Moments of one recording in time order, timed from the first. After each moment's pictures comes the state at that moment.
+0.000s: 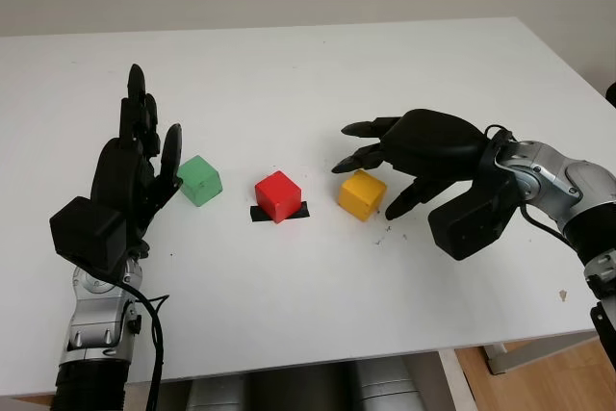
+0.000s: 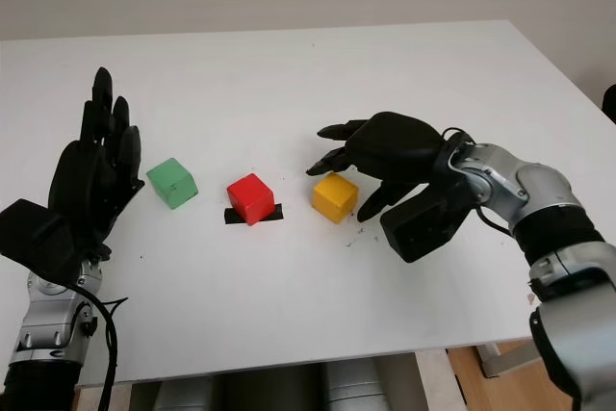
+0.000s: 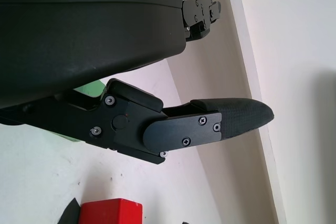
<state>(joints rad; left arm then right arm) -0.23 0.25 0.20 0.16 -0.03 -0.24 -0.10 -0.88 -0.71 0.45 0.82 -0.80 -0.83 0.06</state>
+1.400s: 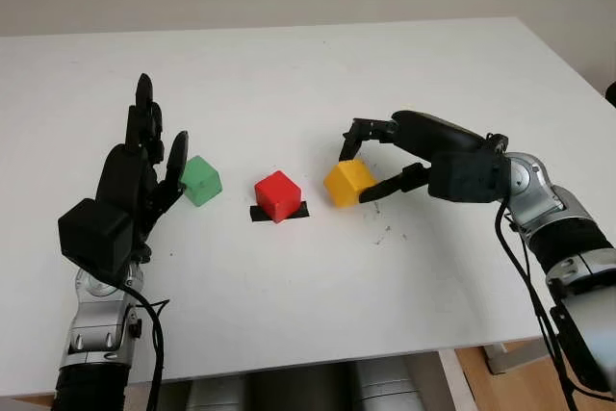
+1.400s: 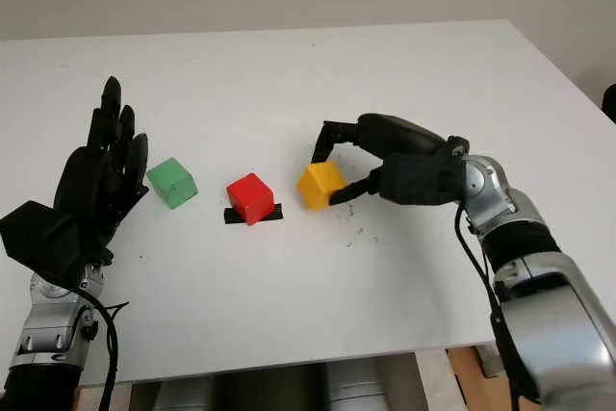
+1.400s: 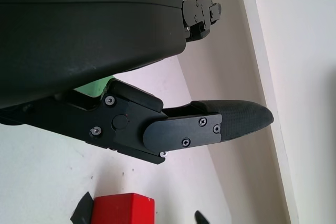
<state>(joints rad) -0.22 0.26 0.19 0.16 -0.02 -0.21 -0.11 -0.85 -0.55 0.24 0.91 -0.26 -0.59 0.45</state>
